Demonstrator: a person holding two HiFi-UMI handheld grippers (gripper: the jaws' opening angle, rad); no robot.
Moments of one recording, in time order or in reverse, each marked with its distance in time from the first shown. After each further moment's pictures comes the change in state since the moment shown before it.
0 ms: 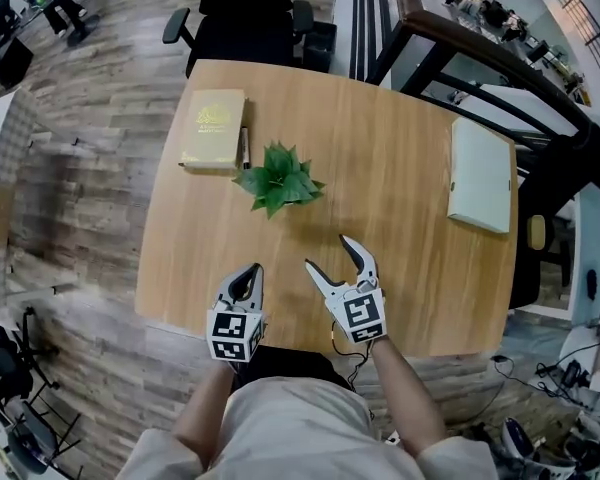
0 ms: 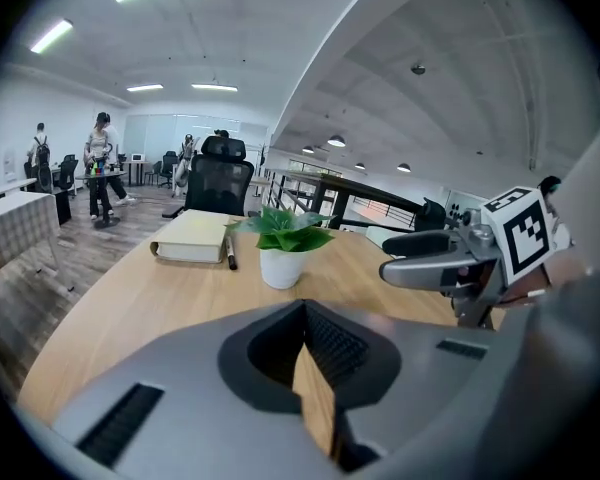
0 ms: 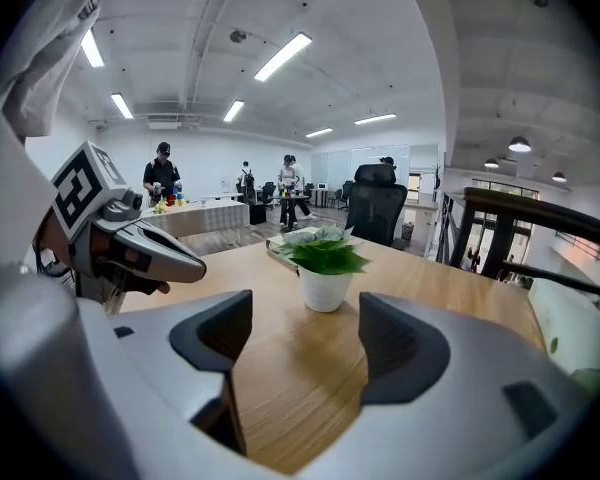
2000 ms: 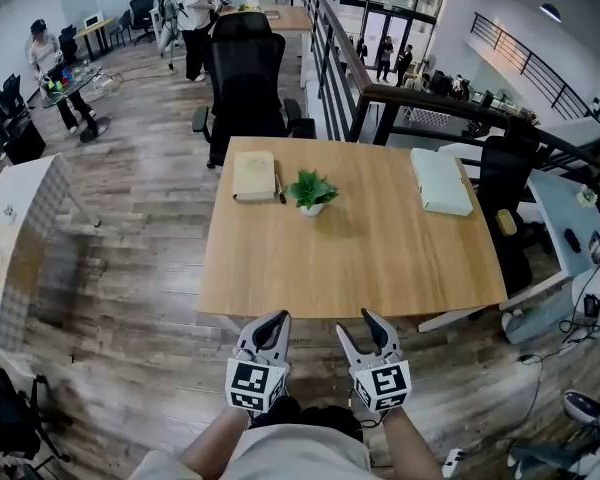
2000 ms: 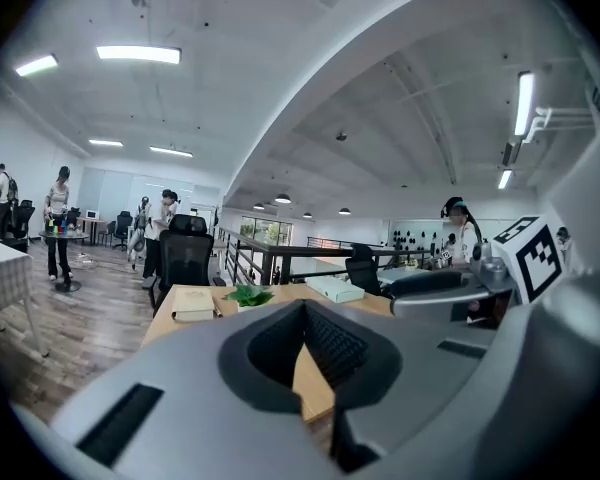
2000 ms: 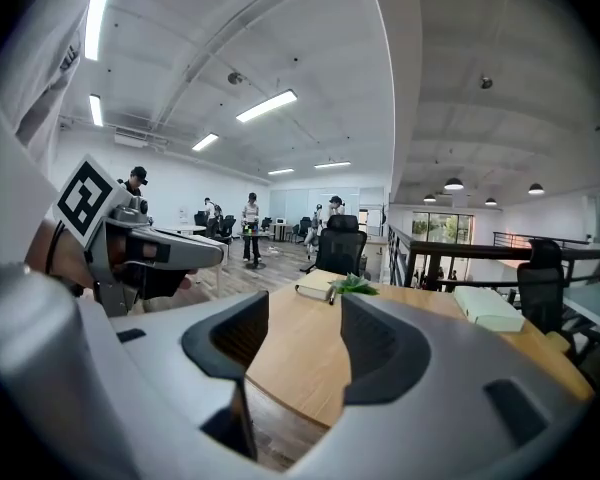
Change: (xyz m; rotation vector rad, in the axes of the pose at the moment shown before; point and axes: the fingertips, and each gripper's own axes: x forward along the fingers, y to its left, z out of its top) left arm -0.317 -0.045 -0.002 0.217 -0.332 -0.249; right arm -0.239 0.265 0.054 0.064 -0.213 -0.324
